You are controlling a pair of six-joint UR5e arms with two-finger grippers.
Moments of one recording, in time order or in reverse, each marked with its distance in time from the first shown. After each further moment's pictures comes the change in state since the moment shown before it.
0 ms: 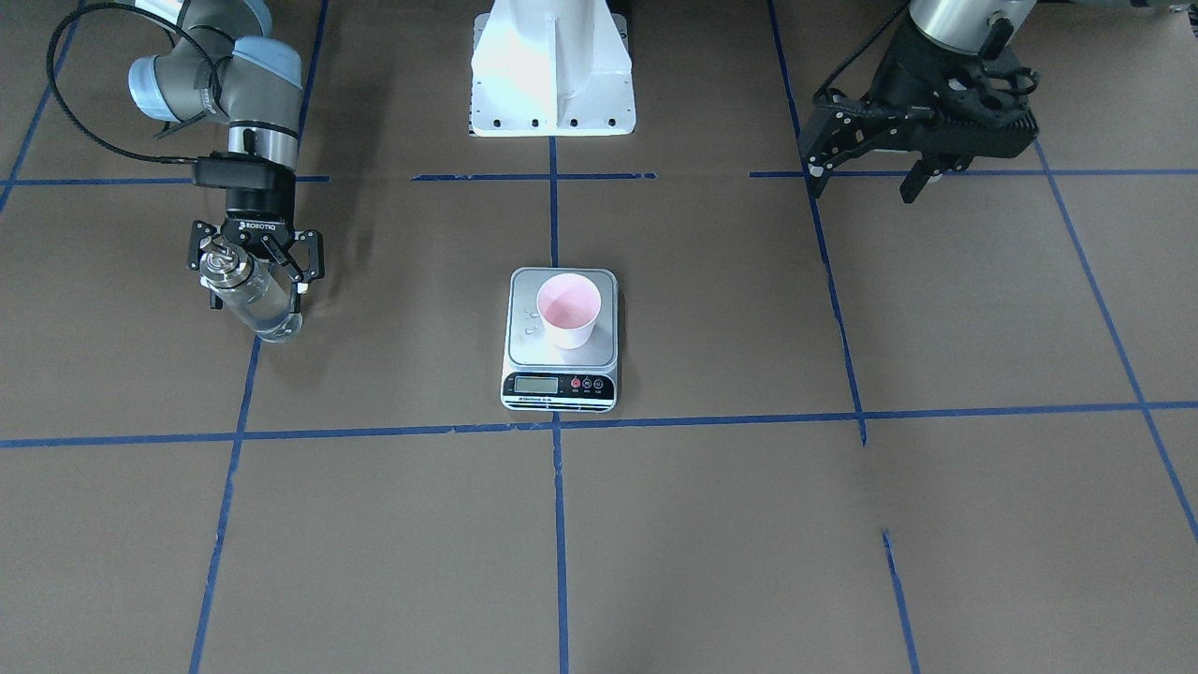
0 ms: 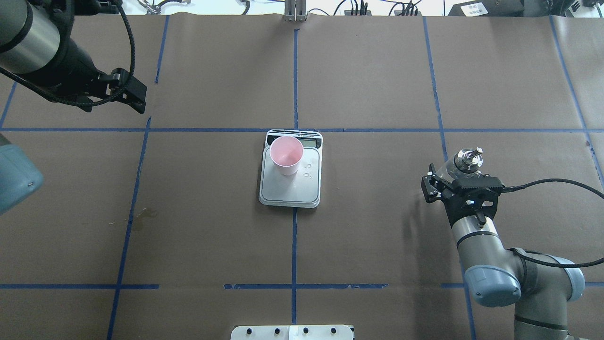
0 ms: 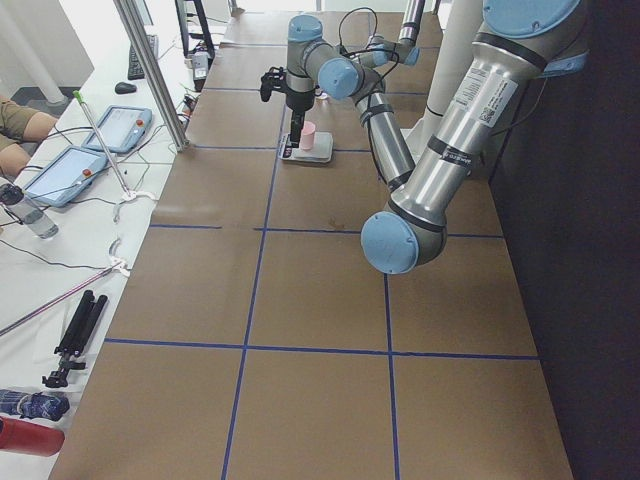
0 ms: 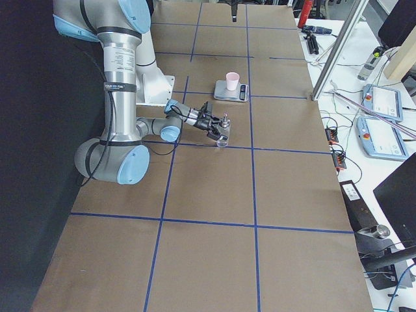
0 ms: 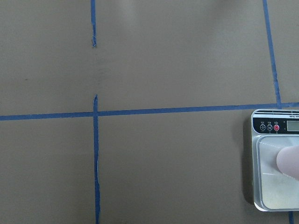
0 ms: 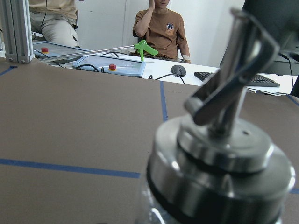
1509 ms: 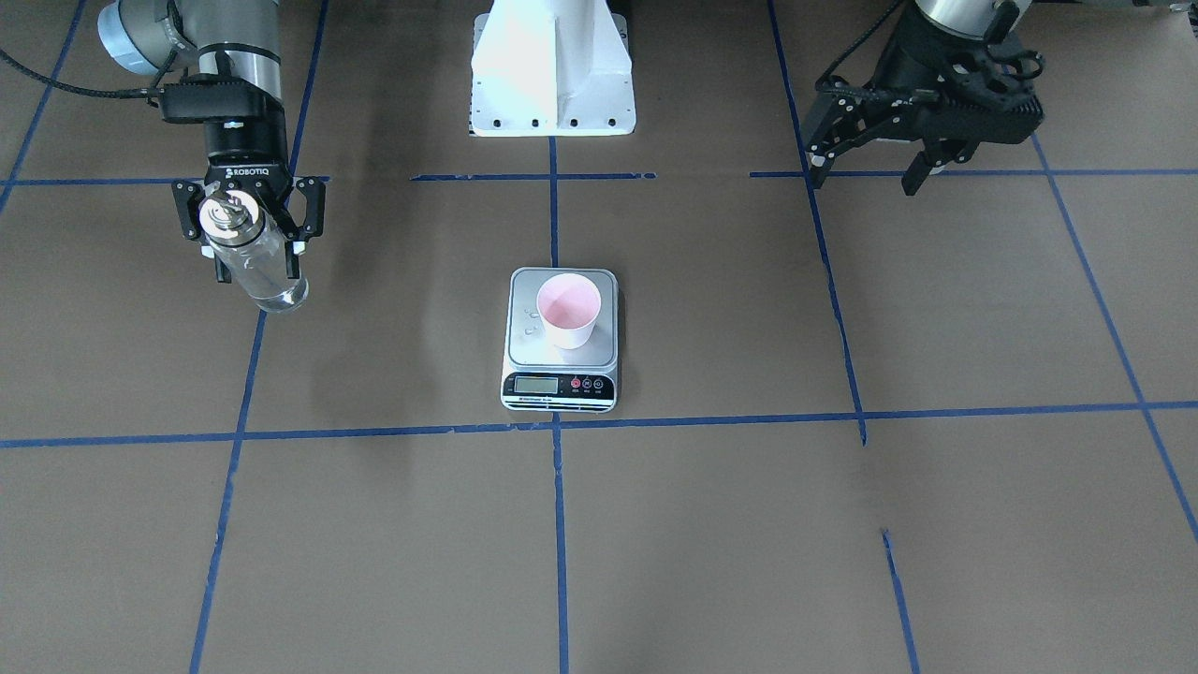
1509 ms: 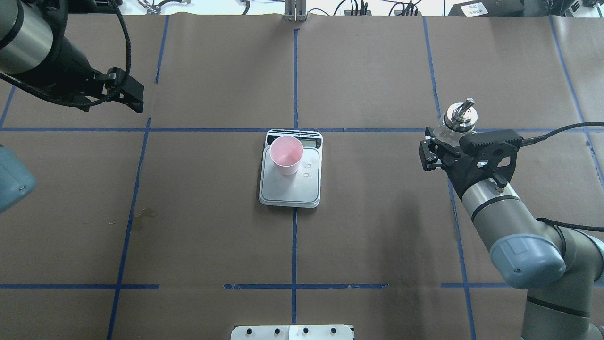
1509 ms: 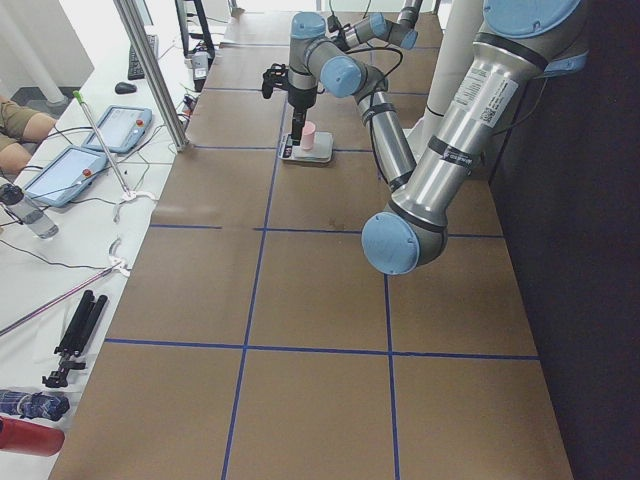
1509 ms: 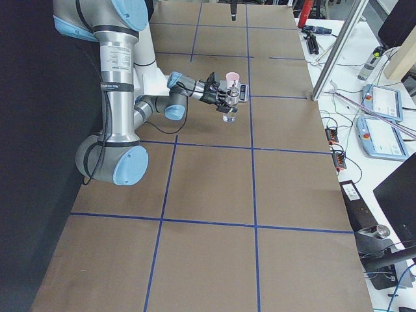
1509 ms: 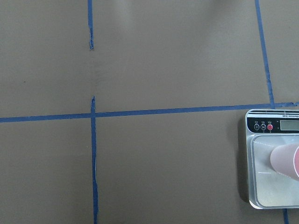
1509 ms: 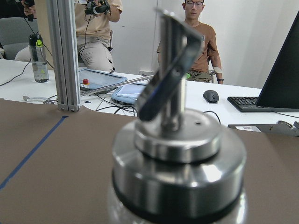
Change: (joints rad) left arm -0.003 0.007 -0.022 0.000 0.000 0.000; right arm 0.116 0.014 0.268 -0.019 0.152 -0.263
